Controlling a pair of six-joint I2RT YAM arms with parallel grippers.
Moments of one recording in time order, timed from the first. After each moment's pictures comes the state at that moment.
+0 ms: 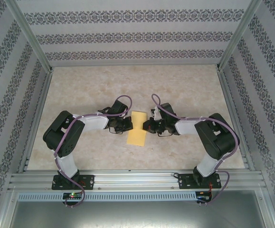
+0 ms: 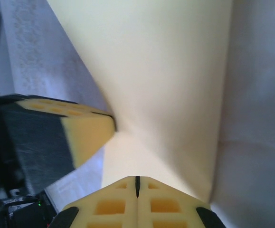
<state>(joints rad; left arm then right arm) -0.57 1.80 0.95 -0.21 0.33 -0.78 0.48 1.70 0.69 0.16 -0.64 0.81</state>
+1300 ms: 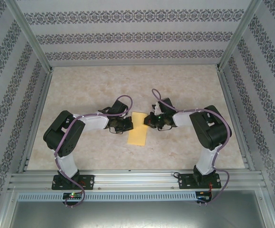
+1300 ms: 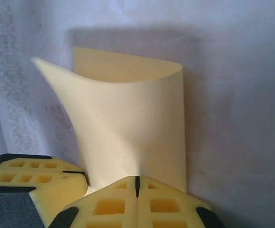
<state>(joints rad) -0.57 1.81 0.95 -0.21 0.33 -0.76 0.42 1.85 0.83 0.07 -0.62 0.77</state>
